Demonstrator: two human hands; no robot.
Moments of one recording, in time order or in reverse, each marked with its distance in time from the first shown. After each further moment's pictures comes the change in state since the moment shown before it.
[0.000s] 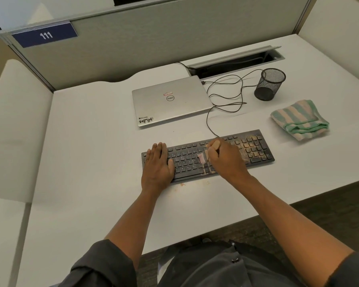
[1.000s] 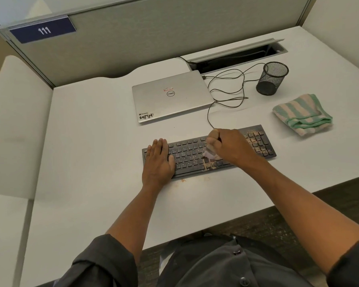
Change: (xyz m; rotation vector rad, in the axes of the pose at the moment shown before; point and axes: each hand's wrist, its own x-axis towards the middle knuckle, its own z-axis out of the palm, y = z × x) left_hand 0.001 0.001 -0.001 0.011 -0.020 -0.011; right_hand 0.027 -0.001 -0.025 -0.138 -0.202 -0.022
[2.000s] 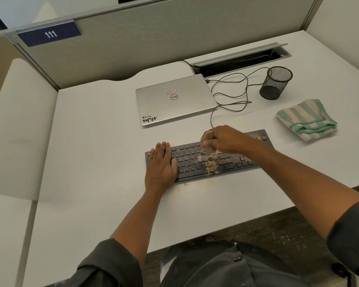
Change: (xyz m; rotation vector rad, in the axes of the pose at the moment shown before) left_hand -0.001 0.000 0.000 0.004 0.019 0.007; right_hand 0.047 -0.005 -0.010 -0.049 -0.379 -0.077
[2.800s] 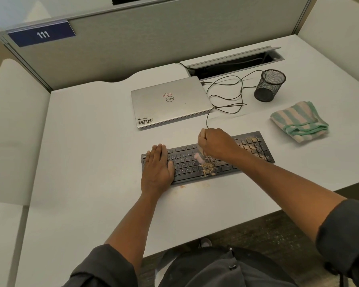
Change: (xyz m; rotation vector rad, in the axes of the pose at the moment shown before) left_hand 0.001 -0.002 0.002 -0.002 -0.003 0.003; right_hand 0.007 -0.012 0.025 -0.094 0.238 0.147
